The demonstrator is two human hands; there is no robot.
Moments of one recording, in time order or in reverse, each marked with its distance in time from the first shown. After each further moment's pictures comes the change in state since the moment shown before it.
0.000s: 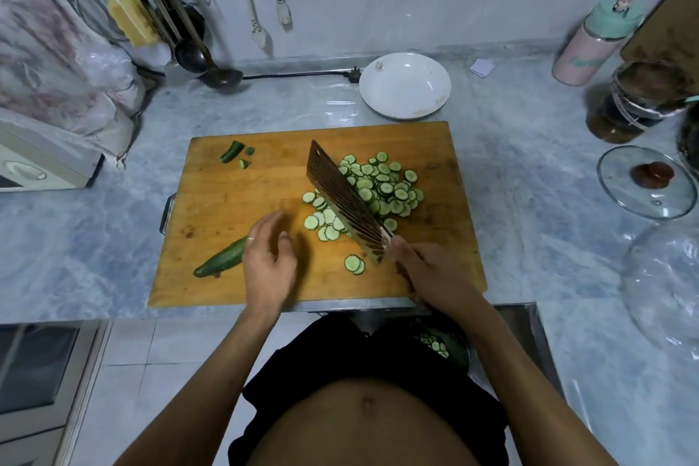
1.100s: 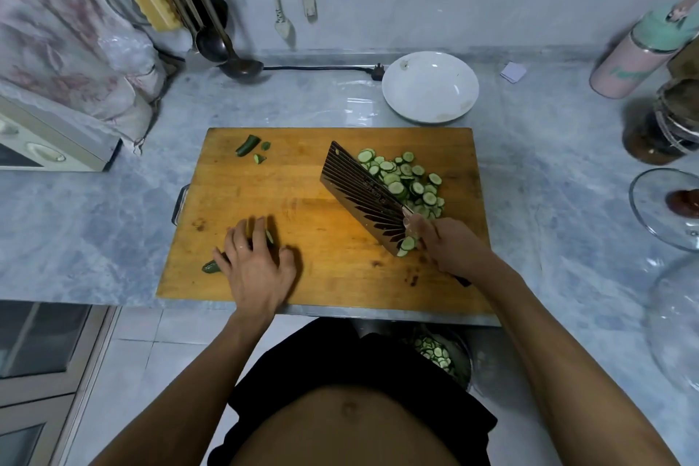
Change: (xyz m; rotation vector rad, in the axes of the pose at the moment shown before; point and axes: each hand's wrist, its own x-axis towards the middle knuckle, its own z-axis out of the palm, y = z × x) left_hand 0.008 -0.040 -0.010 0.688 -0.033 -0.099; right_hand 0.072 0.004 -0.034 -0.451 -0.078 -0.080
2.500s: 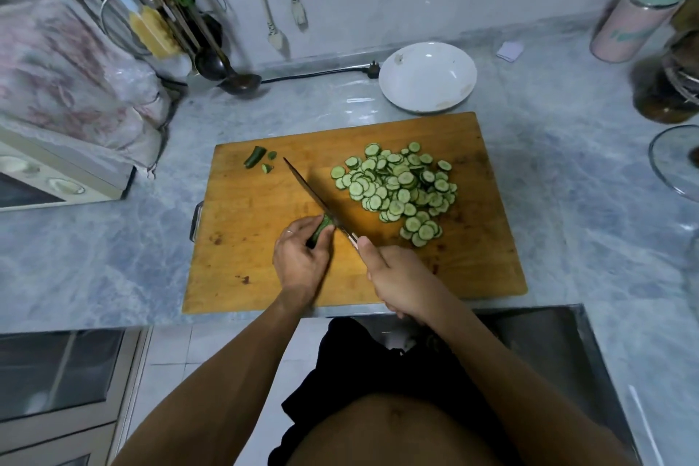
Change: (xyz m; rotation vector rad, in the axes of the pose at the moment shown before) left_hand 0.022 0.019 0.031 -0.483 0.054 0.142; right_hand -0.036 -0.088 0.066 0.293 -0.106 0.159
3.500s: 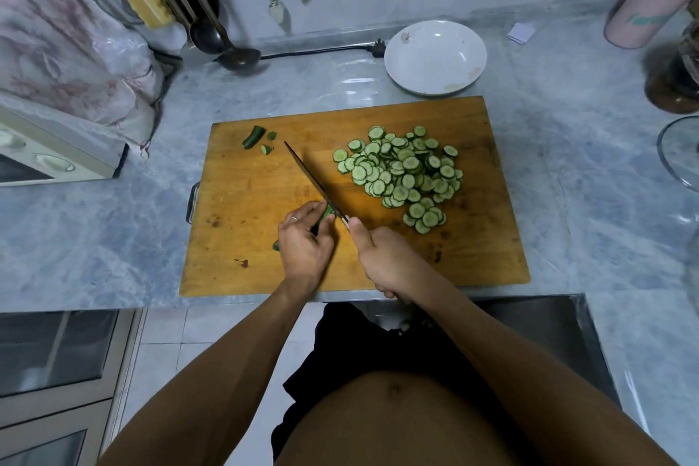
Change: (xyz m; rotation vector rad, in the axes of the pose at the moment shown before) left_hand -0.006 0.009 -0.001 -0.050 0.008 0.008; right_hand 0.019 -0.008 0.017 -0.046 0.024 0.019
